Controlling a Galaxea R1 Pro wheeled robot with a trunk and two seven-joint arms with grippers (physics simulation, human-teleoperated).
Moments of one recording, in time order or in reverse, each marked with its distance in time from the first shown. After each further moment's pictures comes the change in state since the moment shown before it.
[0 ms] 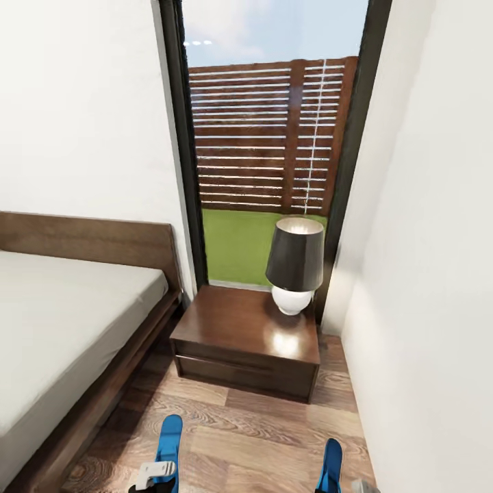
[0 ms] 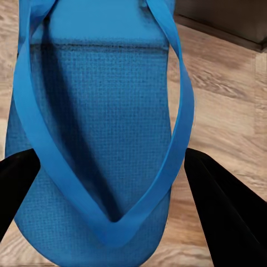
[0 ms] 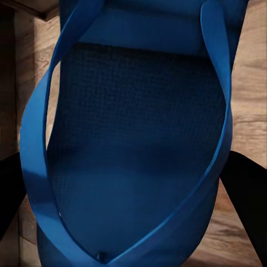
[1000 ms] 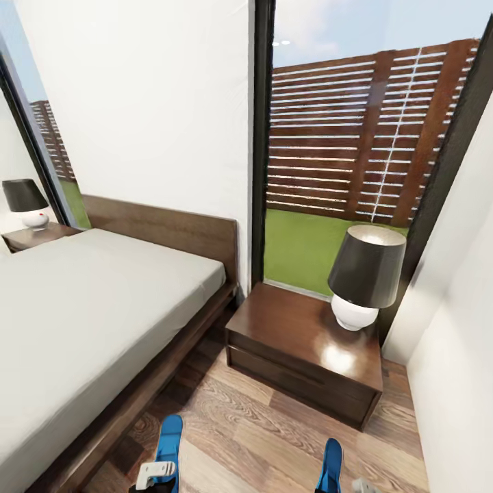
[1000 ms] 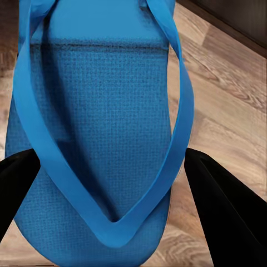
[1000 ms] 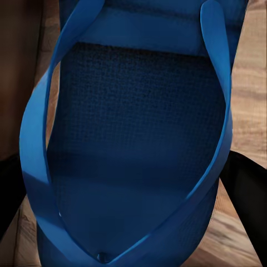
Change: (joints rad) left arm 0.000 0.000 -0.001 0.000 0.000 0.000 0.000; right arm 0.000 0.000 0.000 0.000 0.000 0.000 0.000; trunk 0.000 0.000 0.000
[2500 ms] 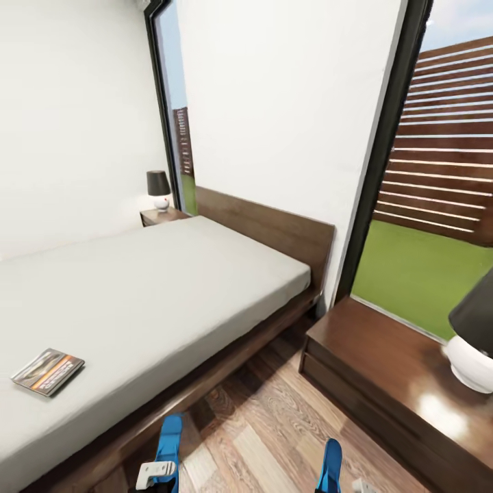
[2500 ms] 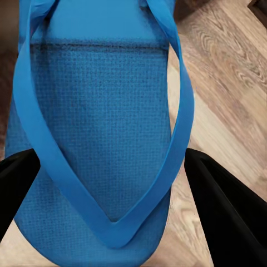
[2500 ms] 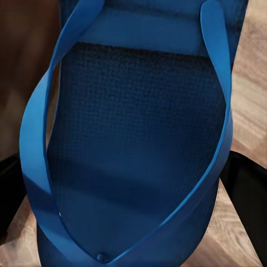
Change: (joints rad) left arm 0.000 0.000 0.000 0.000 0.000 -0.001 0.000; right arm 0.000 0.000 0.000 0.000 0.000 0.000 0.000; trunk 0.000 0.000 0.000
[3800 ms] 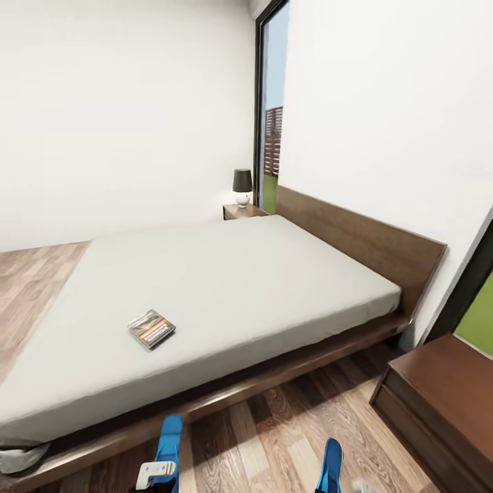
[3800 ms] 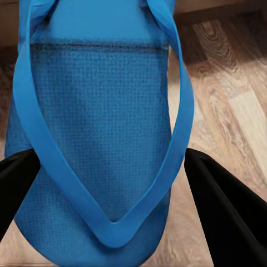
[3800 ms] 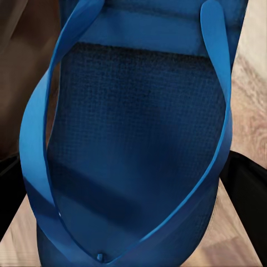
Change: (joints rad) left arm 0.000 0.000 -0.001 0.000 0.000 0.000 0.000; right arm 0.000 0.000 0.000 0.000 0.000 0.000 0.000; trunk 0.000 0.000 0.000
